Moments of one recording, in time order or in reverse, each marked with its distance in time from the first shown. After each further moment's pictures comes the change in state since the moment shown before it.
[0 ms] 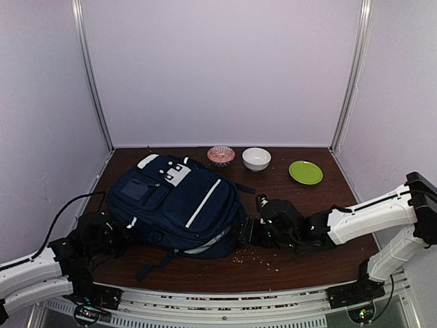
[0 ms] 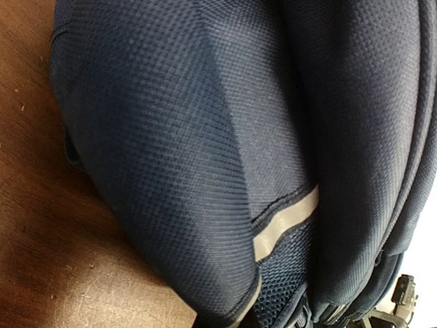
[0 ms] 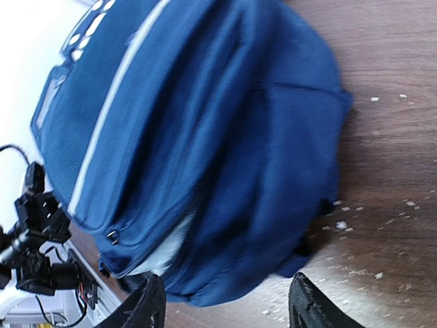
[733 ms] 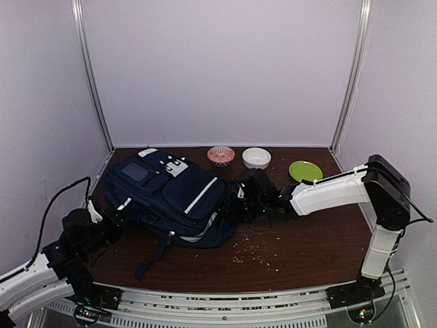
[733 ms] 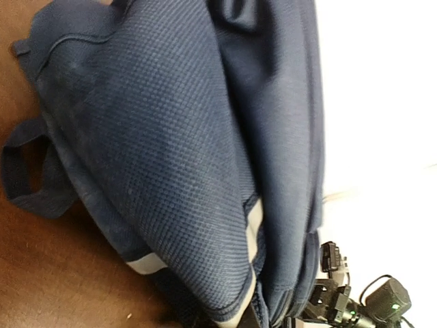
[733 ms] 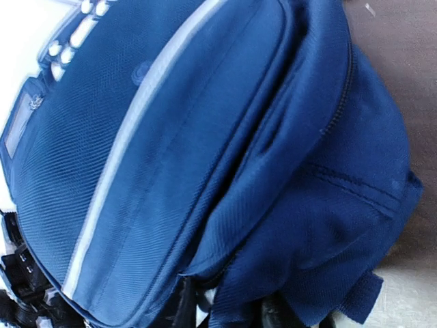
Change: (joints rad) left arm -0.014 -0.190 0.006 0.132 -0.123 0.075; right arm -0.192 0.343 0.380 -0.034 -0.275 -0.035
